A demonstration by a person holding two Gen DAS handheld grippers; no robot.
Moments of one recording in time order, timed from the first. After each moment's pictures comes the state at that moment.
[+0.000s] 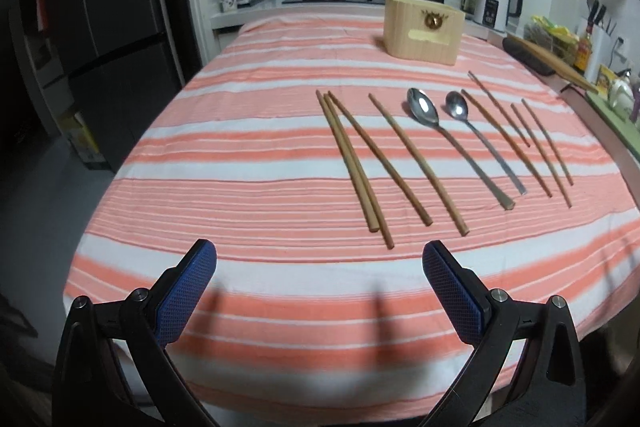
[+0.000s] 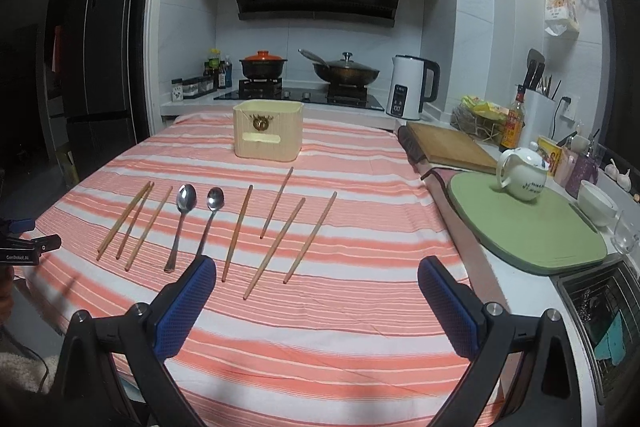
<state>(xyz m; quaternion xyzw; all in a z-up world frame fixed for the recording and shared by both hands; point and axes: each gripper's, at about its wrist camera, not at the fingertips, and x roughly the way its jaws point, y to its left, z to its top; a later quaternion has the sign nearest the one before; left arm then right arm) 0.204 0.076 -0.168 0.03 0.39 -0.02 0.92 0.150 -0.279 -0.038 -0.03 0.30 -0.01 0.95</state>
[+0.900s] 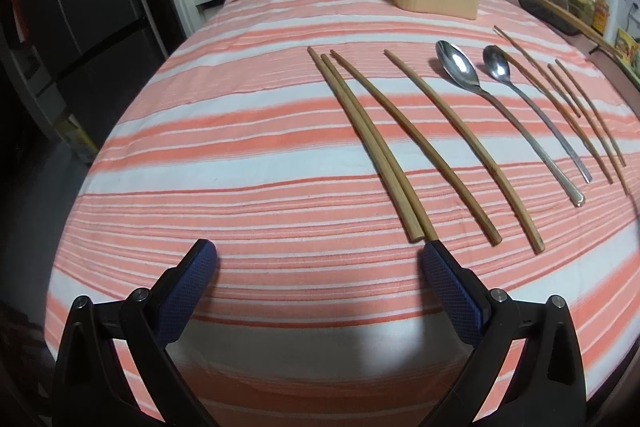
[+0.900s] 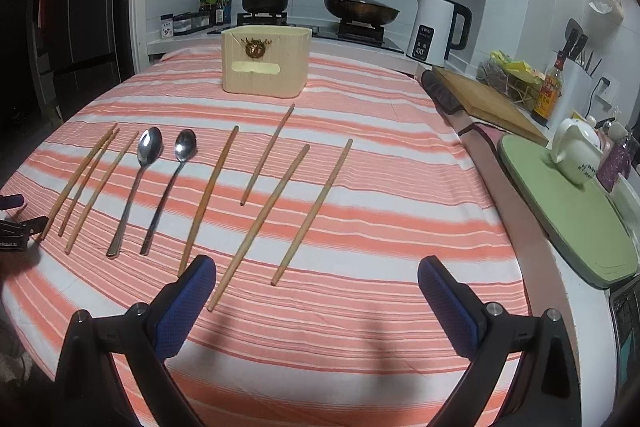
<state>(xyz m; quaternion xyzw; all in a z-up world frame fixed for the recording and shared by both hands) 0.265 0.070 -0.212 0.07 0.44 -0.02 0.90 0.243 -0.275 -0.103 -0.04 0.39 -0.02 0.92</state>
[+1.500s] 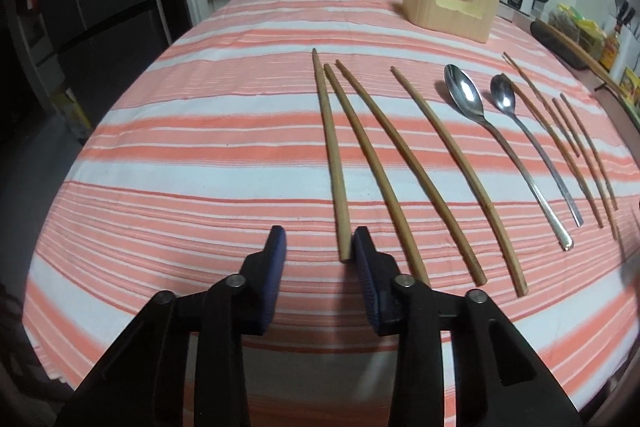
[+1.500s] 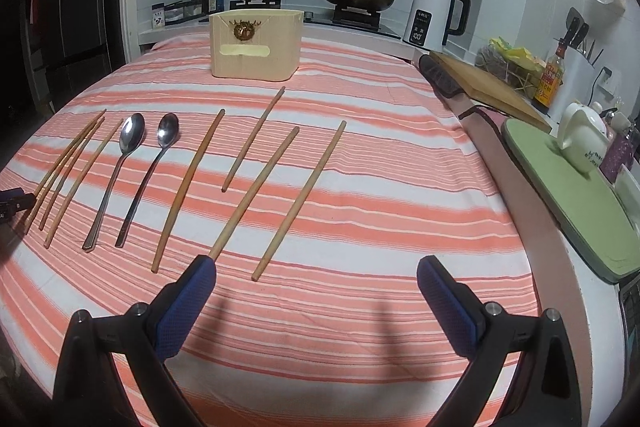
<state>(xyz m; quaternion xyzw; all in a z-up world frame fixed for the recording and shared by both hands) 0.280 0.072 -0.209 0.01 0.44 -0.01 0.90 0.256 -0.283 -0.122 -0.04 0.41 -0.01 0.91</state>
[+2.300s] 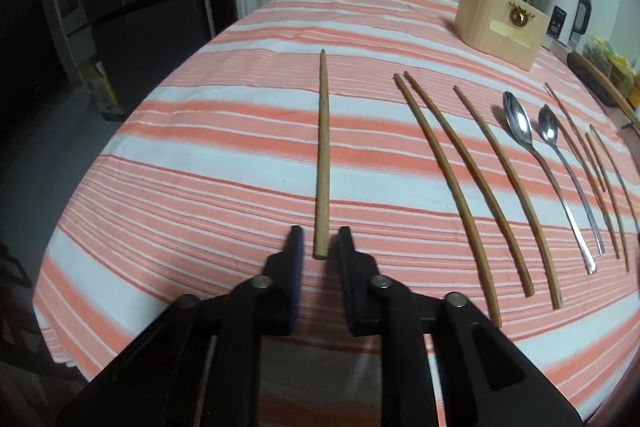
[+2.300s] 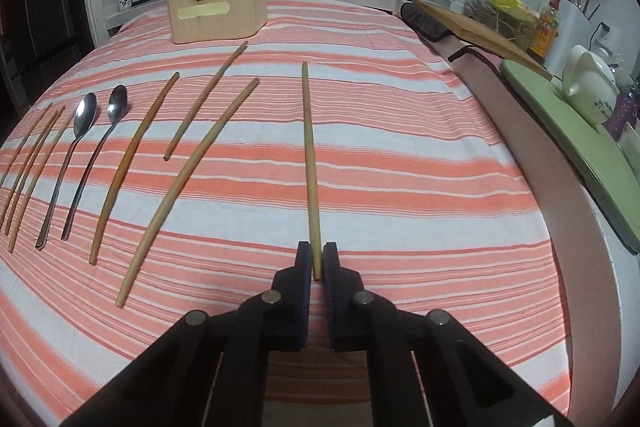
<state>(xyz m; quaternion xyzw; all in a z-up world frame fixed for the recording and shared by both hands) 0.275 0.125 -0.209 -0.04 0.43 0.04 0.90 0.273 -0.315 -0.154 -0.02 0.45 -0.05 0.89</state>
